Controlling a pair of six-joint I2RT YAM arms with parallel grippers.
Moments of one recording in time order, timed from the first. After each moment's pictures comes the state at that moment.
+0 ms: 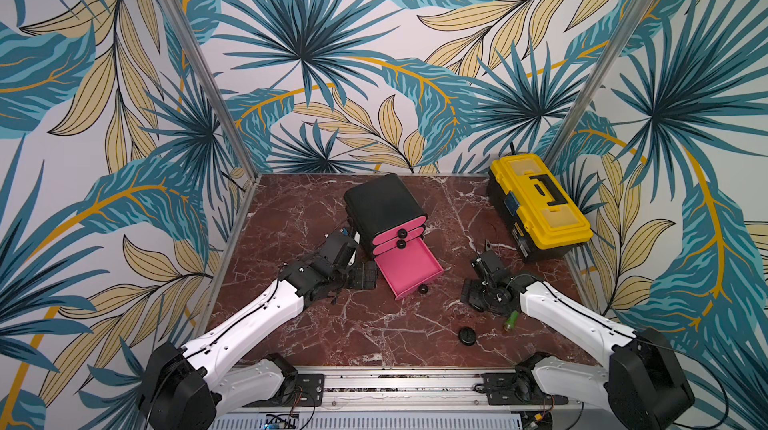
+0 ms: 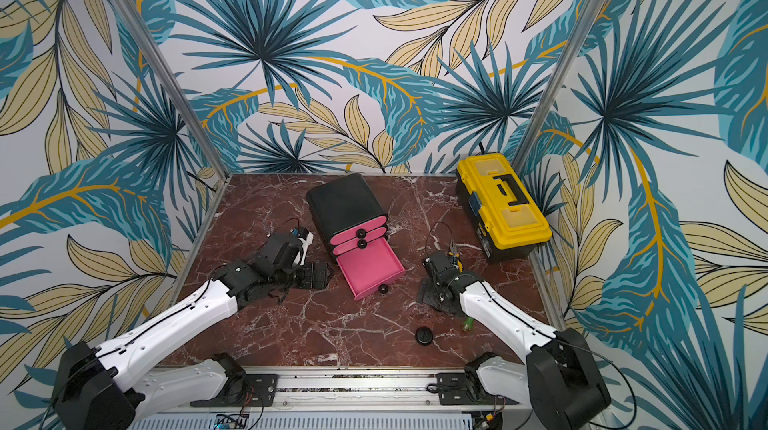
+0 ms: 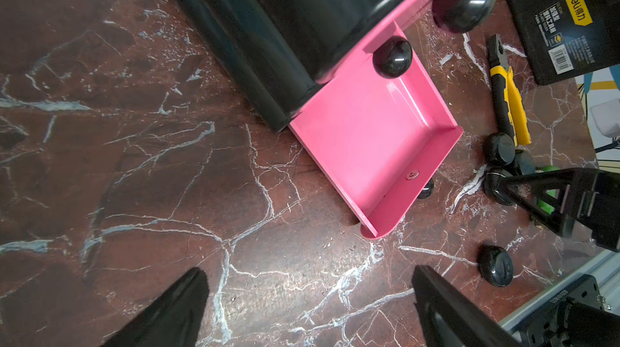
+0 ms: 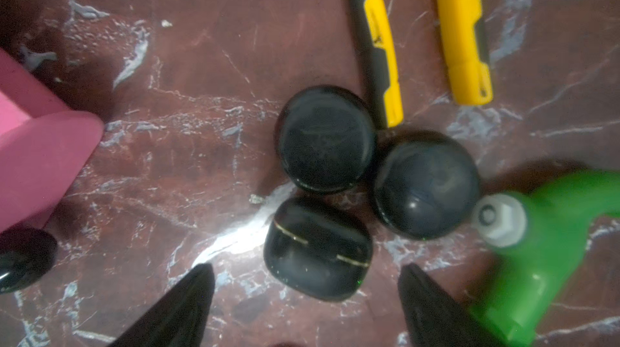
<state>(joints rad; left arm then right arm) -0.61 1.14 0.85 -0.58 0.03 -0.54 0.42 1.24 0.66 -0.70 0.14 0.73</state>
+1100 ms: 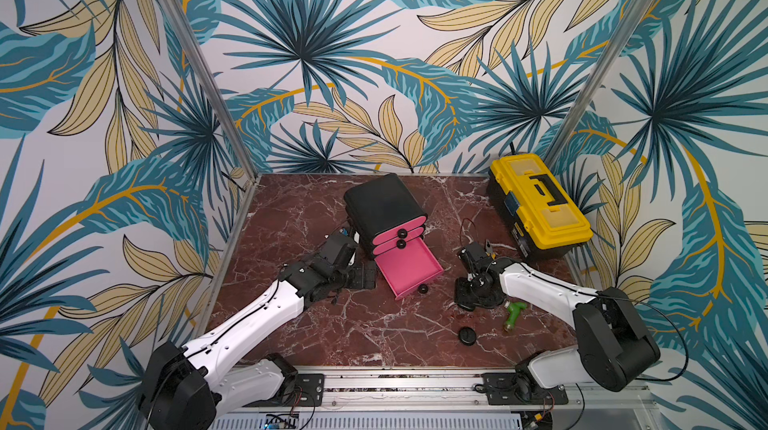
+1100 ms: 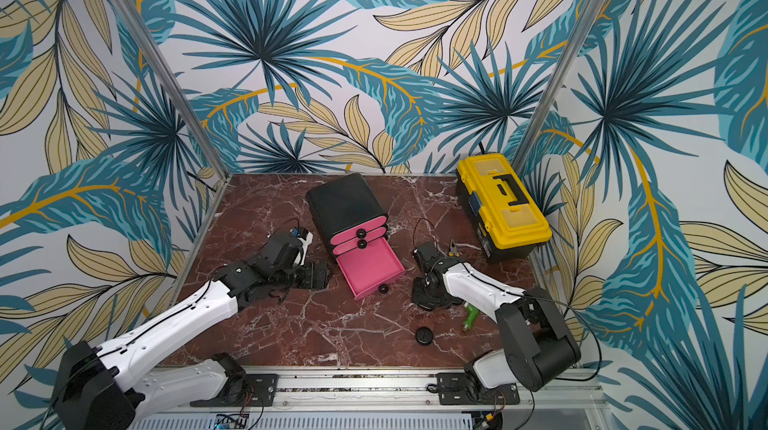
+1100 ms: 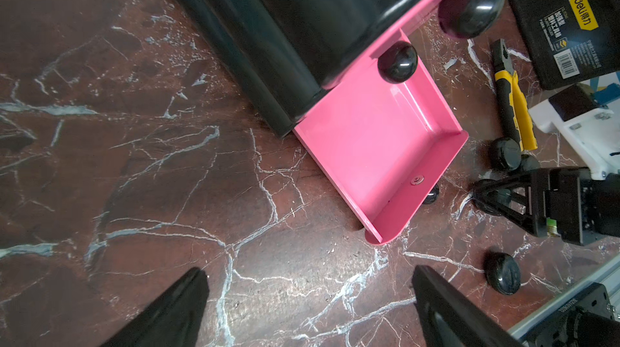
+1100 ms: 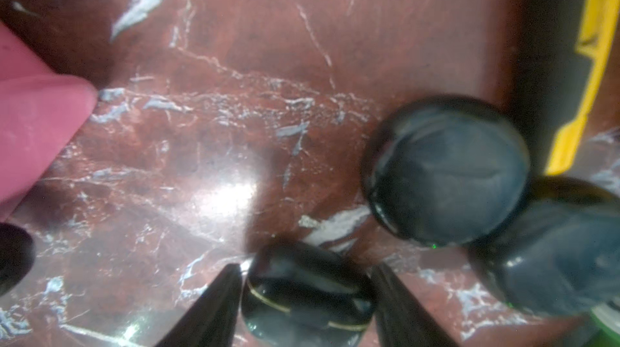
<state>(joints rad) -0.61 1.14 0.84 -0.56 0.02 -0.54 0.43 1.45 0.75 -0.70 0.04 0.61</state>
